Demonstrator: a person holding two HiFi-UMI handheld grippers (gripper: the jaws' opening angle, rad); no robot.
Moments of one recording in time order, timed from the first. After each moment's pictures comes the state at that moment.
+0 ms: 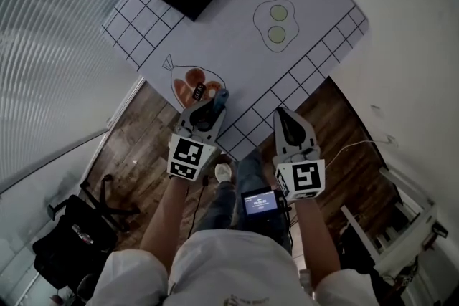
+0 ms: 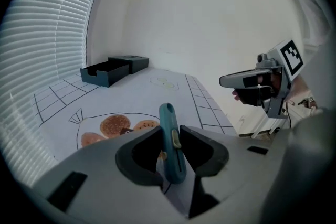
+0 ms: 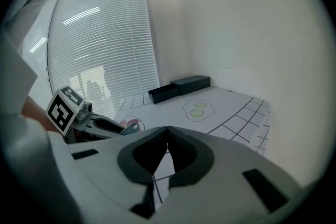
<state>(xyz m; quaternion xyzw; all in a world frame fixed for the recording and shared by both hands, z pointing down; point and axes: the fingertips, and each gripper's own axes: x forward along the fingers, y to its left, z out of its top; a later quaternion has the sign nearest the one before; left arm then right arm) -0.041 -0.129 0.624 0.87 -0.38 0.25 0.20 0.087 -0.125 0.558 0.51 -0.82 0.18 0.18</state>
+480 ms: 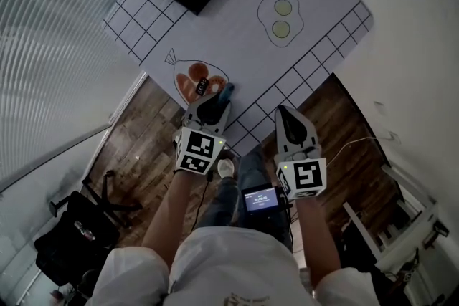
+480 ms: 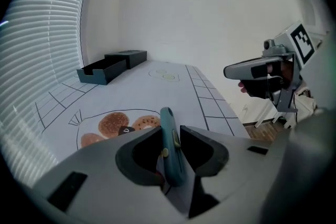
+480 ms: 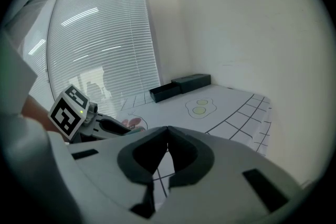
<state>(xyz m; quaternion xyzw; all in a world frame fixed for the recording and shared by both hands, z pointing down) -0.038 -0.127 0.641 0.85 -0.37 0.31 0.19 0.081 -0.118 0.563 0.51 -0.82 0.19 0.17</state>
